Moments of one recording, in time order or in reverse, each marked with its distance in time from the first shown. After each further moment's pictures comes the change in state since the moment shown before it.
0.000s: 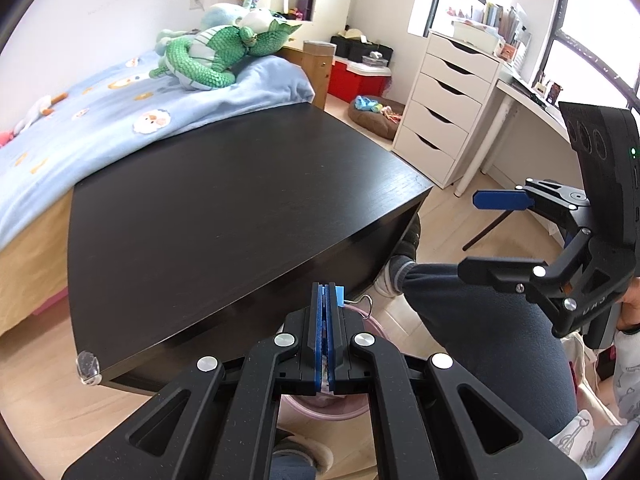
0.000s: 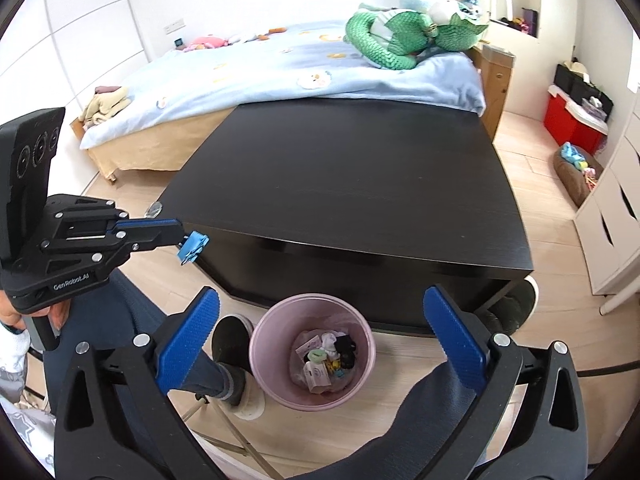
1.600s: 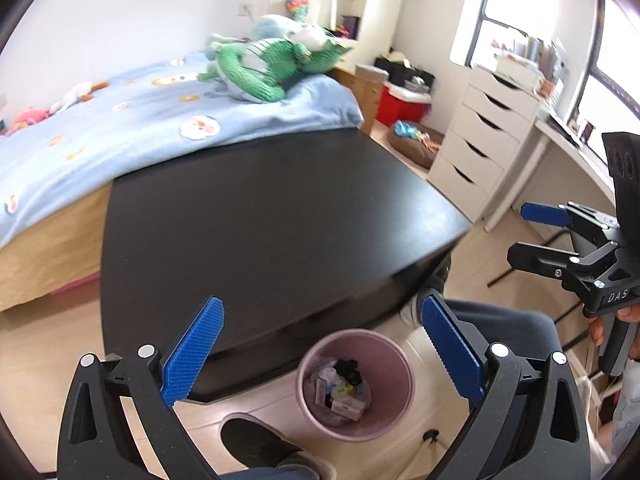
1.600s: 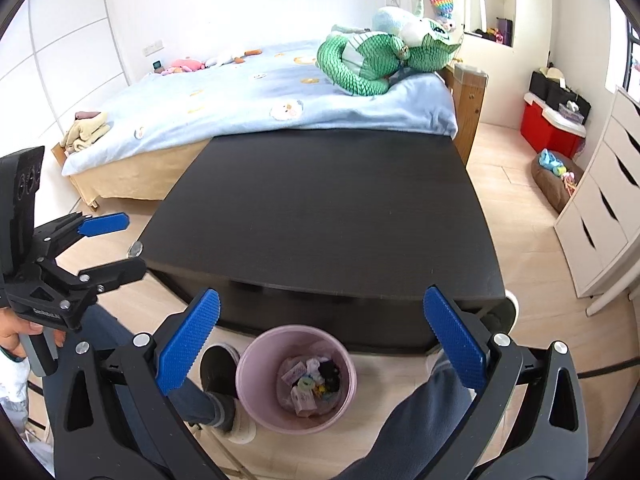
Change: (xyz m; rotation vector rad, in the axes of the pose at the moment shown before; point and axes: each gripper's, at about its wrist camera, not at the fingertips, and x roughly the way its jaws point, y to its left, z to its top) left arm -0.014 0.036 0.017 -0.133 -0.076 0.106; right arm -0.010 -0.014 0.033 0.037 -0.069 -0.062
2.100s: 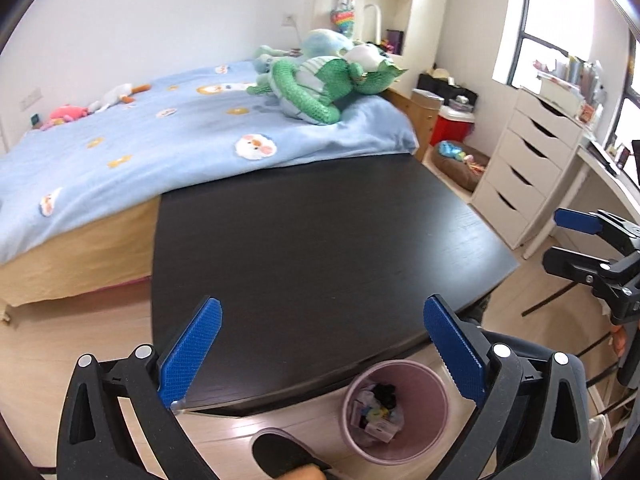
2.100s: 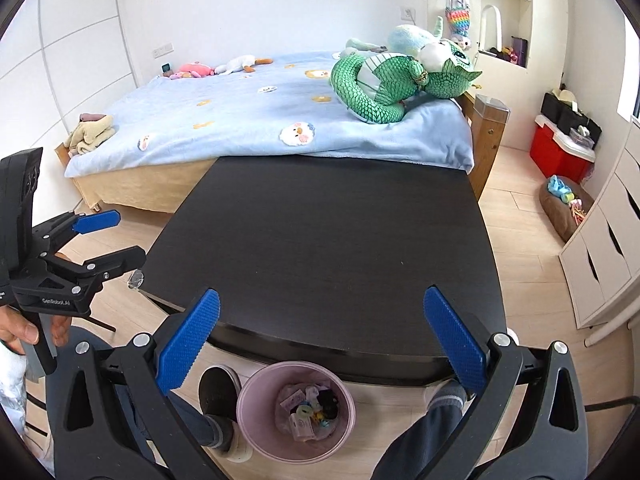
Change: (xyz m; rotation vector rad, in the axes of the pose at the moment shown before) left arm -0.002 0.037 0.031 -0.050 -0.028 0.140; right arm 0.017 0.012 0.052 -0.047 -0.027 0.015
